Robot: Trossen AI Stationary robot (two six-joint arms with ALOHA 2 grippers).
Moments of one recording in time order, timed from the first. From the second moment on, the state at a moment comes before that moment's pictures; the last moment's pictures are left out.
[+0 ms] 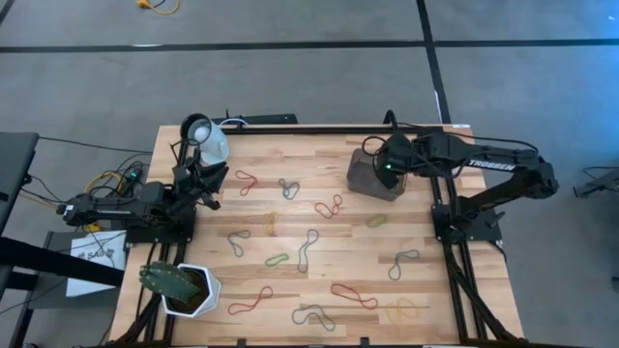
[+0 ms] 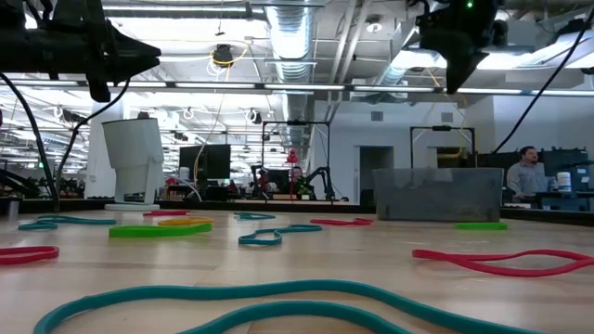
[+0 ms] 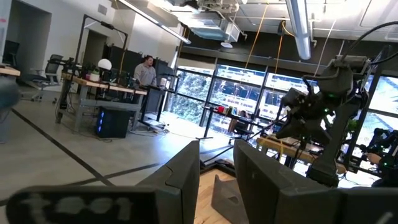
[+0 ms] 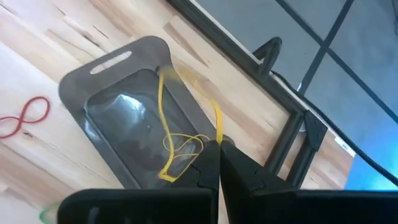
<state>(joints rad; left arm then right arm) -0.01 0.09 0.02 0.42 -0.59 -0.09 -0.16 1.28 1.27 -1.36 0.58 0.59</state>
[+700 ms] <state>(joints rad) 0.00 0.09 0.02 0.42 -0.59 -0.09 -0.16 1.28 0.97 -1.14 0.43 0.64</state>
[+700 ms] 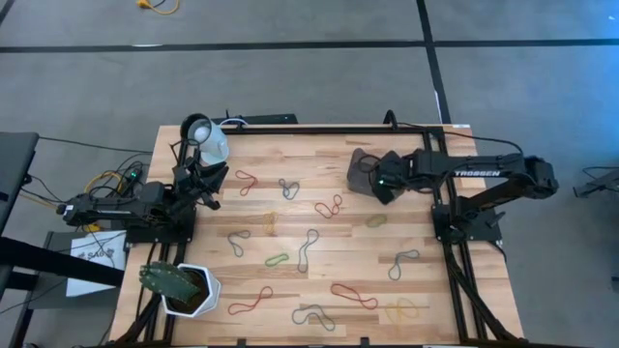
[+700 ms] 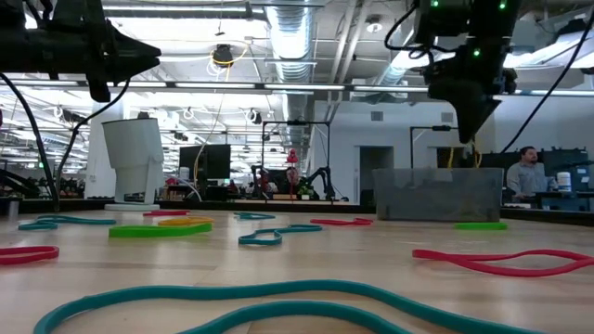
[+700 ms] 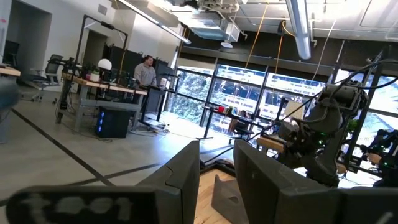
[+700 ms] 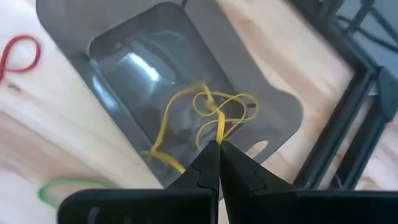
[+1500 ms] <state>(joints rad) 0.00 0.09 0.02 0.42 -0.59 -0.09 -0.16 1.28 0.91 -1.11 0.37 0.70</state>
